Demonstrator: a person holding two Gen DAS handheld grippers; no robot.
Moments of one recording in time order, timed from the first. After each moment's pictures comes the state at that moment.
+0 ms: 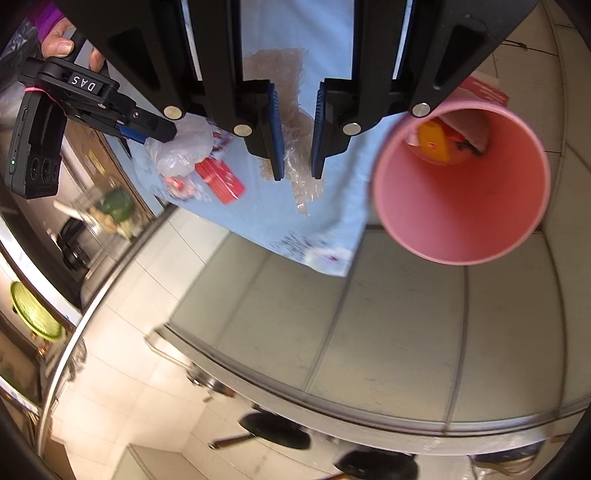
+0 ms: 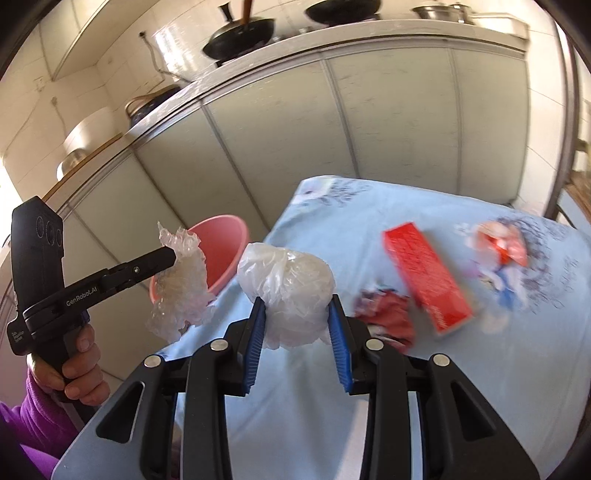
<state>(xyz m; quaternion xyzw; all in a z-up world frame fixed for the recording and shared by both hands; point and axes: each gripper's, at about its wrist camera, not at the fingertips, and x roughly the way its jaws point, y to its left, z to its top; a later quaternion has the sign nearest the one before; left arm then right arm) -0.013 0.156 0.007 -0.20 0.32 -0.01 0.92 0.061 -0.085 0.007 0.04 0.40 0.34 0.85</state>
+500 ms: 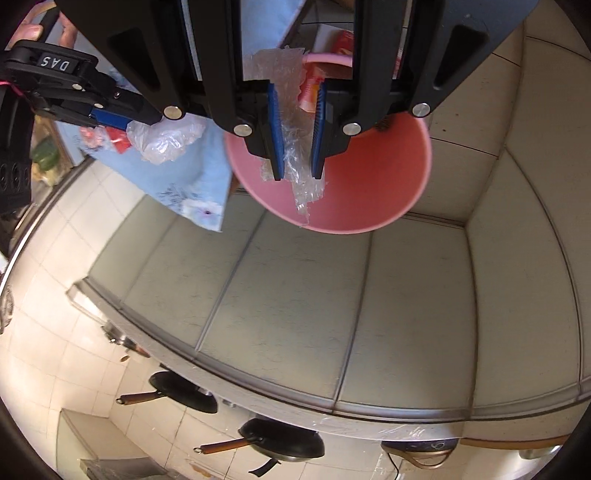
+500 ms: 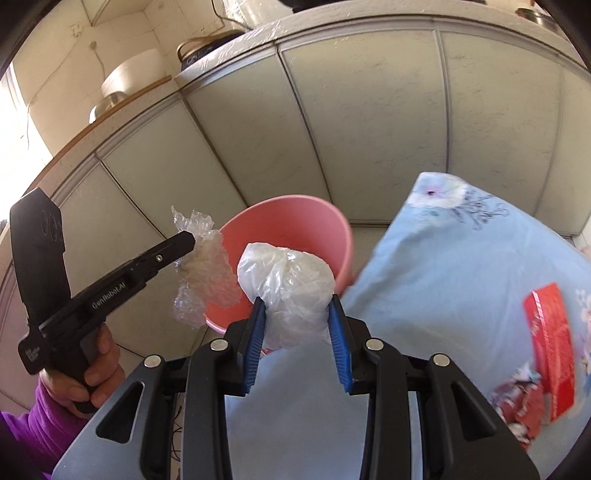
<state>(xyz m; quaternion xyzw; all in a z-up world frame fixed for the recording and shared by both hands) -0.034 0.256 -0.010 -0.20 0.29 0.16 0.92 0.082 0.073 0.004 -0.02 0.44 0.44 0.78</state>
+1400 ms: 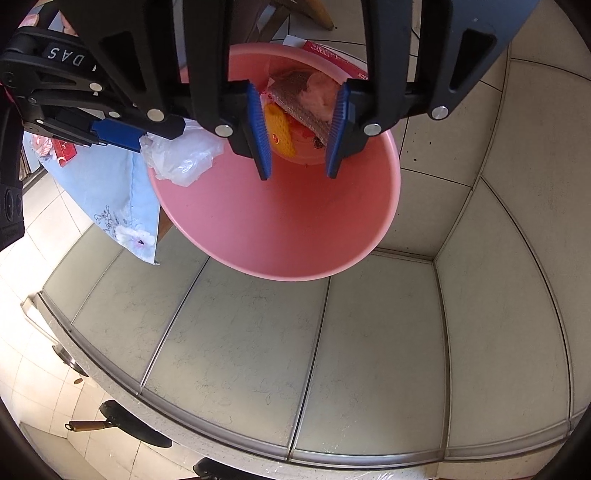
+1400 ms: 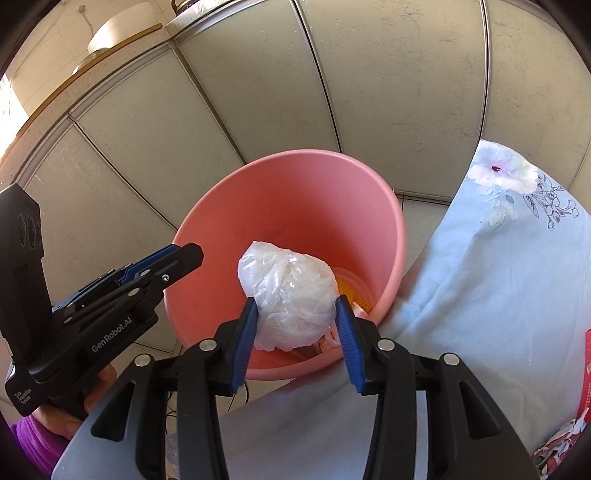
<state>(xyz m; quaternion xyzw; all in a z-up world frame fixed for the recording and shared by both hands) -0.009 0.282 -0.067 -0.21 0.36 0.21 0.88 0.096 0.153 -0.048 -0.07 0.49 0.44 0.75</state>
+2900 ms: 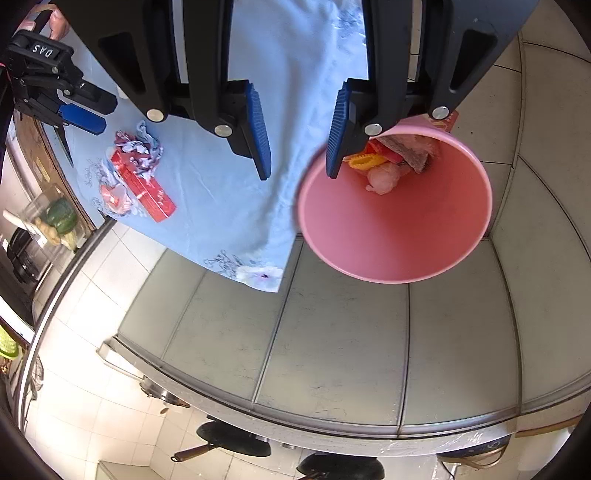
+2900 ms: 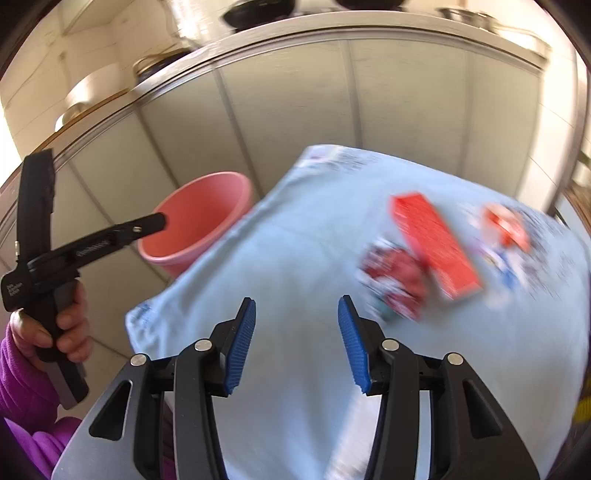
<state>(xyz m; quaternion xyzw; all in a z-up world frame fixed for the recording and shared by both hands) -0.030 0.161 -0.020 -0.16 0.36 0.09 0.92 0.025 -0.102 -0.010 -0.02 0.42 0.32 0.85</state>
